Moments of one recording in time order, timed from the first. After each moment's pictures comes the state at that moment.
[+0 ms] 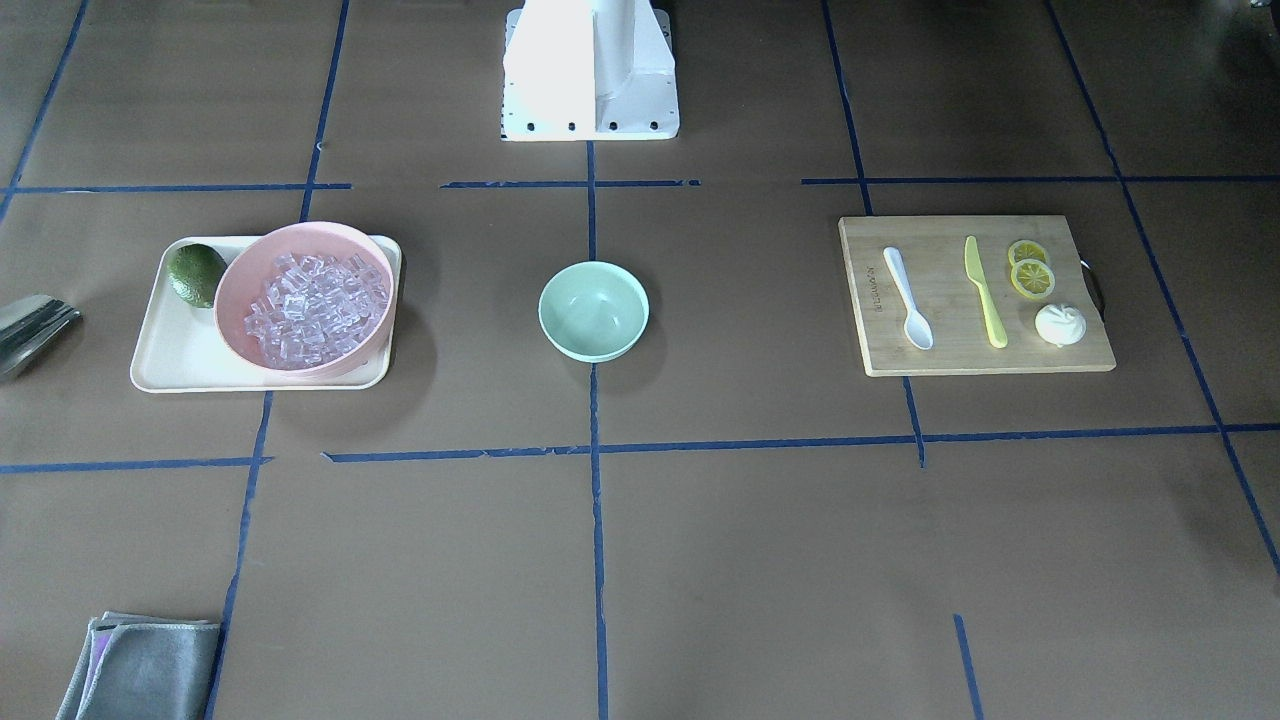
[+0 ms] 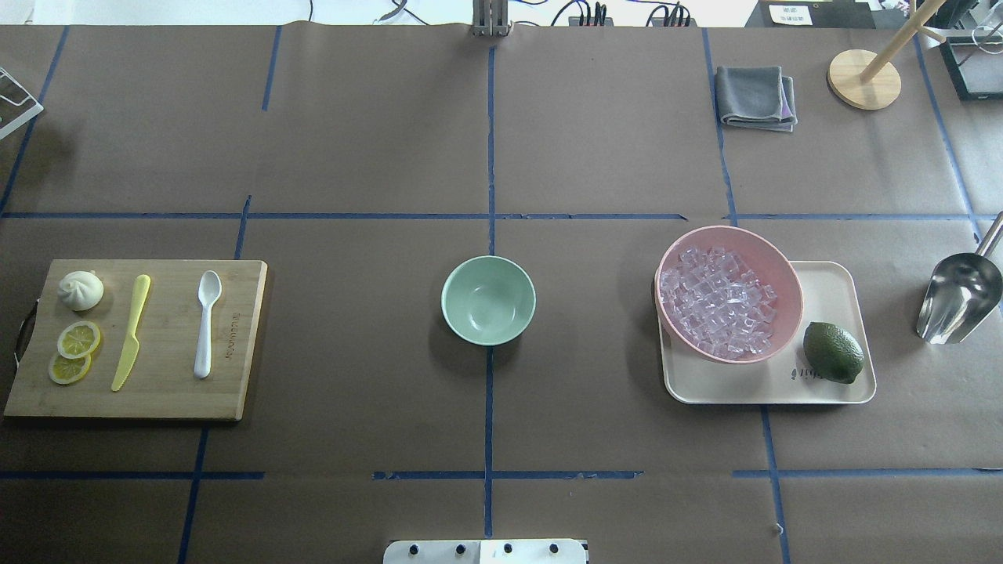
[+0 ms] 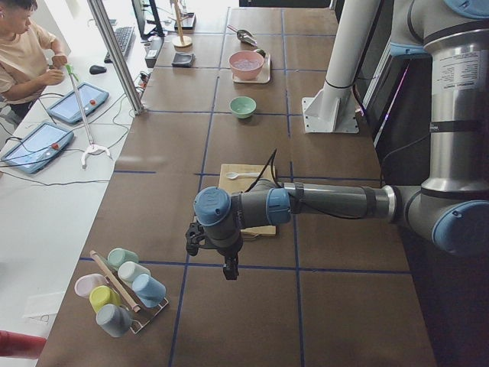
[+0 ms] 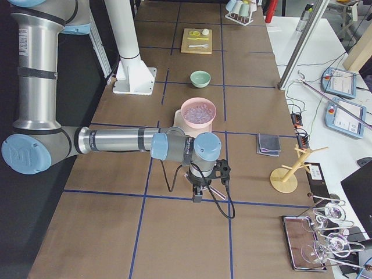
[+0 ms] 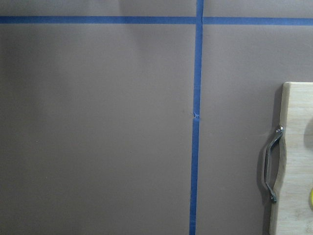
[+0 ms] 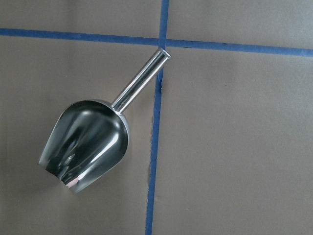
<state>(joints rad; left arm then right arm) -1.57 -1.48 -1.71 -1.37 -2.36 0.11 1.56 -1.67 1.73 -1.73 2.33 -0.12</state>
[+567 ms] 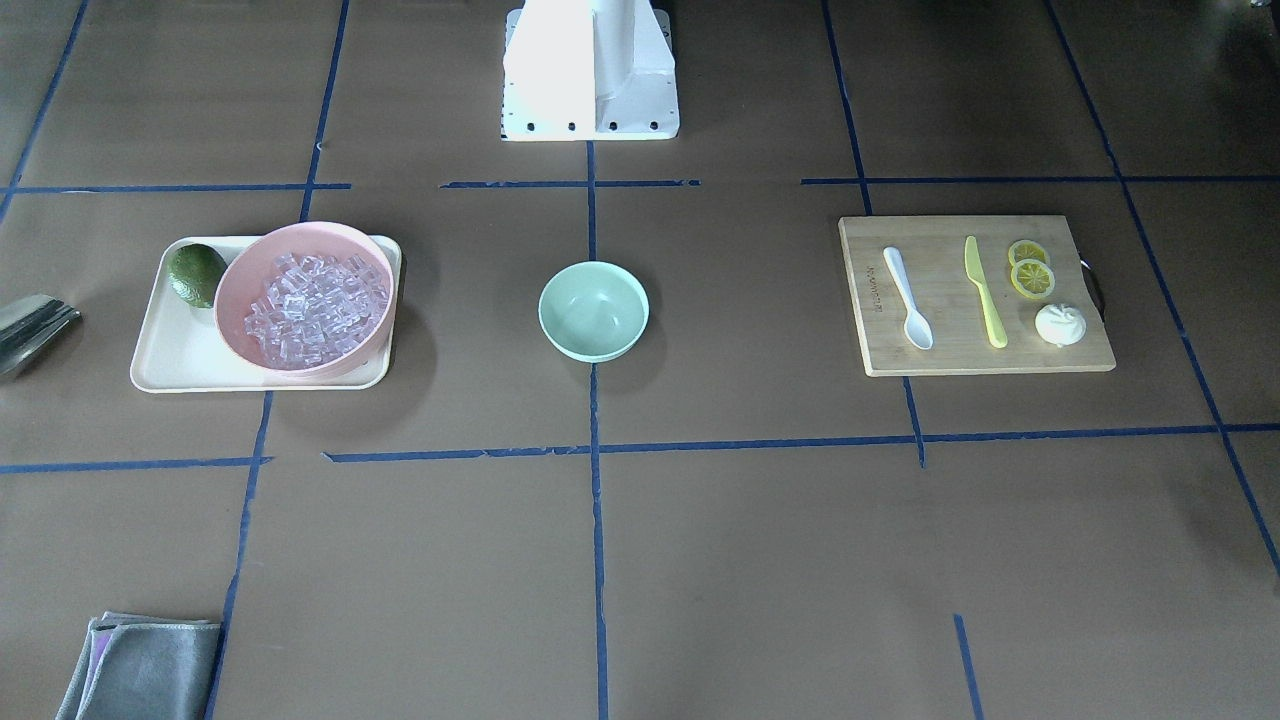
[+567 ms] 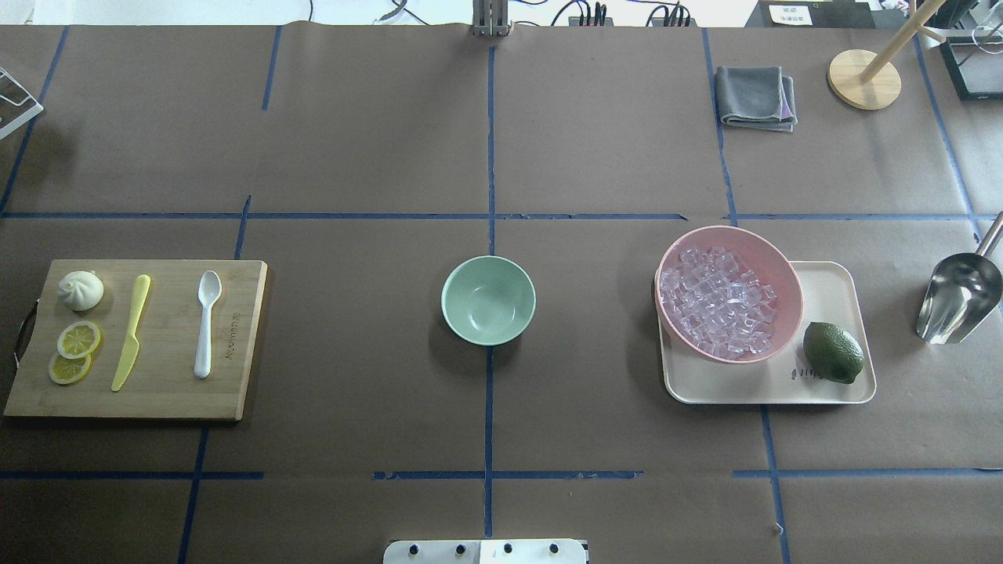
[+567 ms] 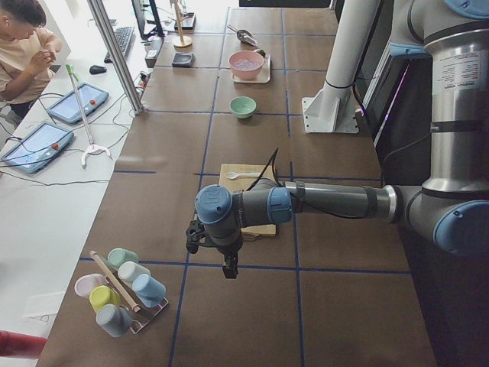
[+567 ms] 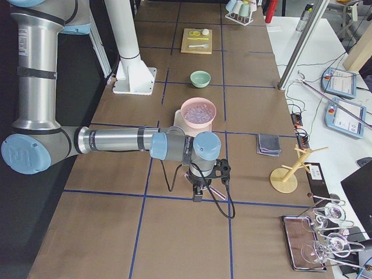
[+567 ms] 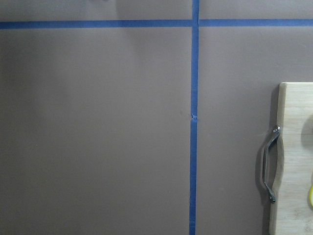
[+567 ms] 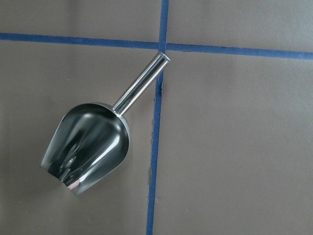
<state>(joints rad) -1.57 -1.47 -1.72 -1.38 -2.36 0.11 1.57 -1.67 1.74 -1.73 2.33 -0.11</state>
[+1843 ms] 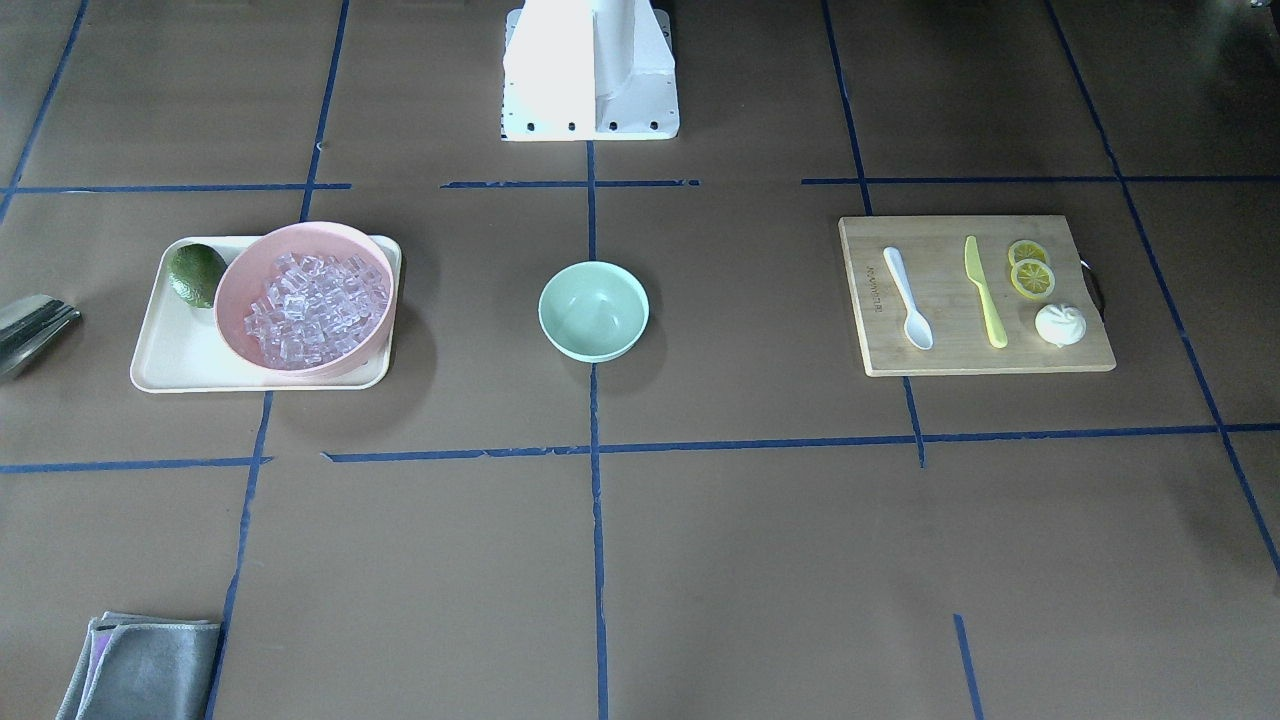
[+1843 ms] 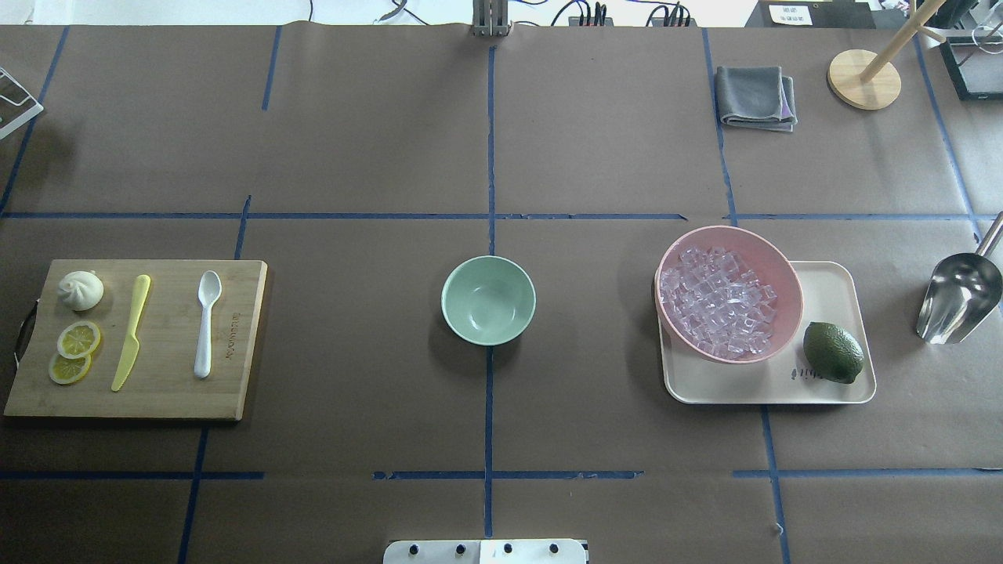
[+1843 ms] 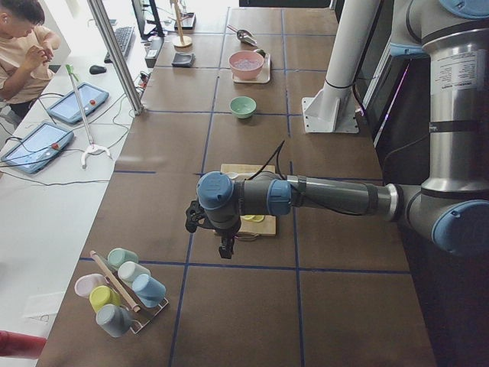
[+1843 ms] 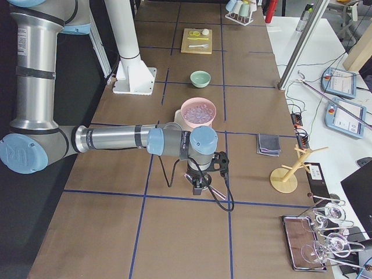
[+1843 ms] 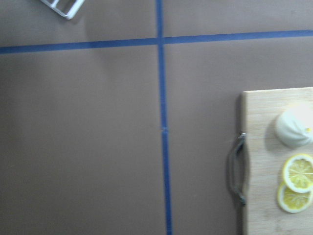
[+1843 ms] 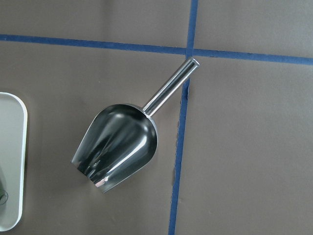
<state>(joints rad) -1.52 -1.46 -1.77 -1.45 -2.48 0.09 1.56 -1.69 1.79 -1.72 2.39 -0.12</state>
